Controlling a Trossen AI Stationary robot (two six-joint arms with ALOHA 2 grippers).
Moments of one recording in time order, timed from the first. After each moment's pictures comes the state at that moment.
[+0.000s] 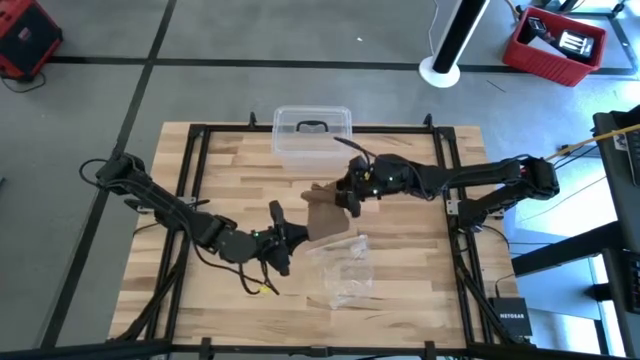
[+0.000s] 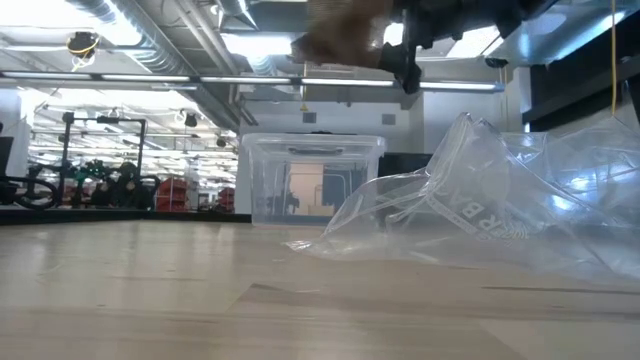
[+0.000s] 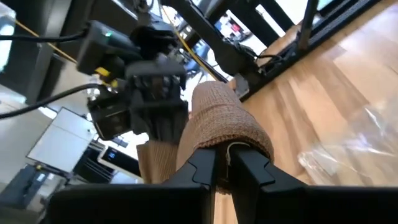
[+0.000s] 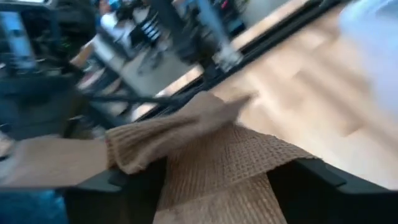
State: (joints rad) left arm -0.52 1.44 1.02 0.21 -0.84 0.68; right arm -0.09 1.36 0.88 0.21 -0.16 0.60
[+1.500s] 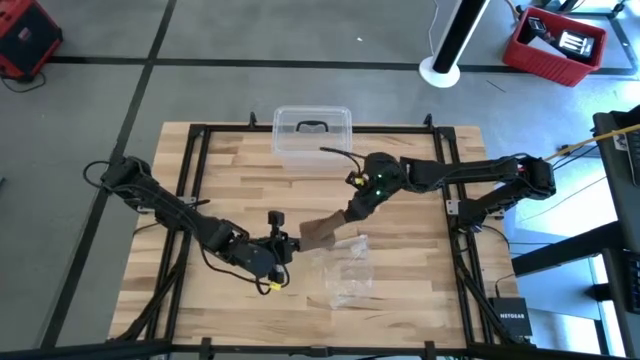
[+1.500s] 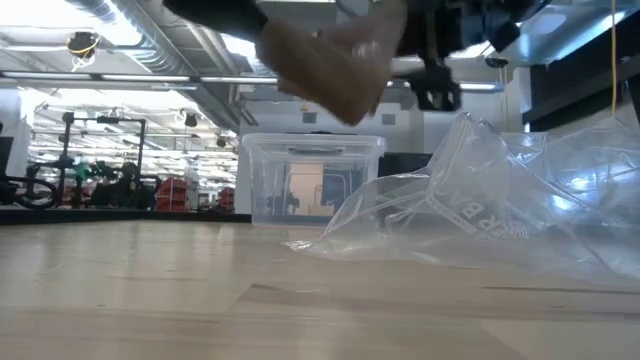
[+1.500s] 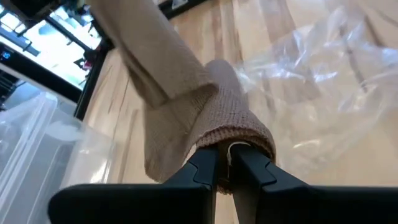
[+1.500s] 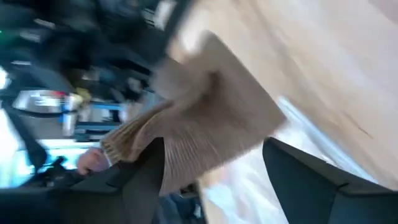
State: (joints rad) left arm -0.51 1.50 1.02 -0.24 -0.72 0.03; right arm -0.14 1.39 0.92 -0.11 -0.61 0.90
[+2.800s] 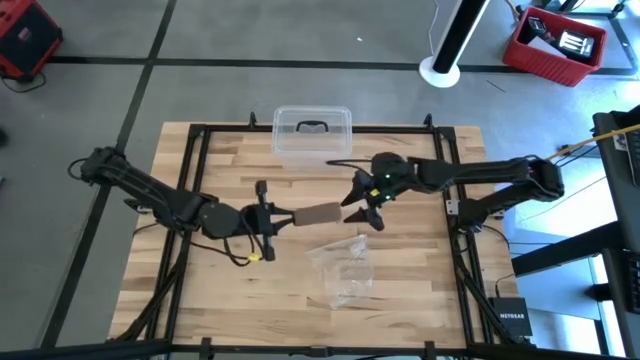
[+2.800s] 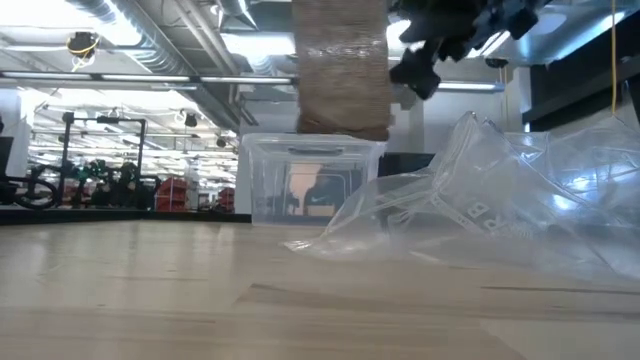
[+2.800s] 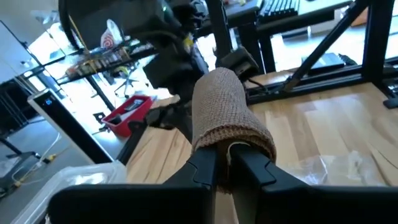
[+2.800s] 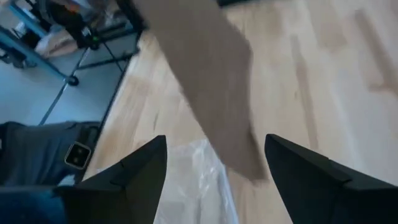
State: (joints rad) left arm -0.43 1.23 1.00 0.00 -0.68 0.19; right arm -0.13 1.30 0.90 -0.16 -0.44 0.15
